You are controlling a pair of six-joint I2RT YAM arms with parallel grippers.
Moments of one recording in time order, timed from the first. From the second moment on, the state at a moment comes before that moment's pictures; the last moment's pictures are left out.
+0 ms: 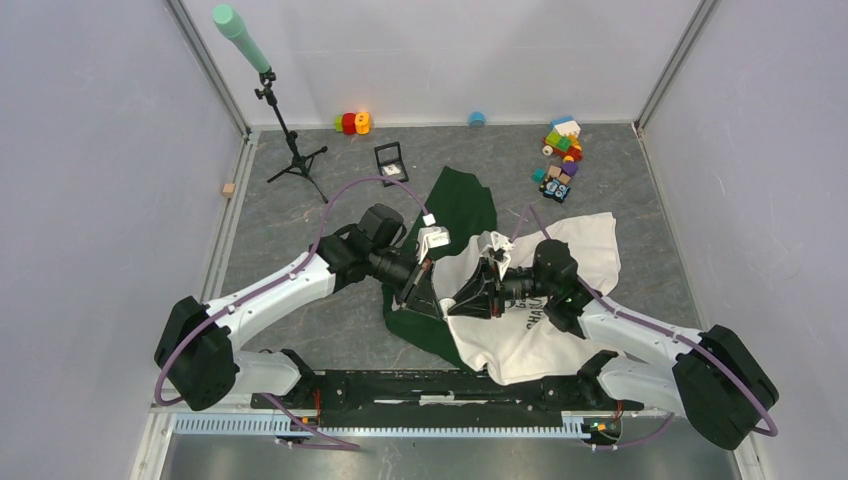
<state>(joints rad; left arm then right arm) -0.74 1.29 0.91 -0.44 0.92 -0.17 0.67 1.10 0.39 0.62 -0.99 0.27</state>
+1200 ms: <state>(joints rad) -0.72 1.30 0.91 -0.54 0.82 -0.16 0.71 1.26 0.55 0.34 -0.90 0.24</state>
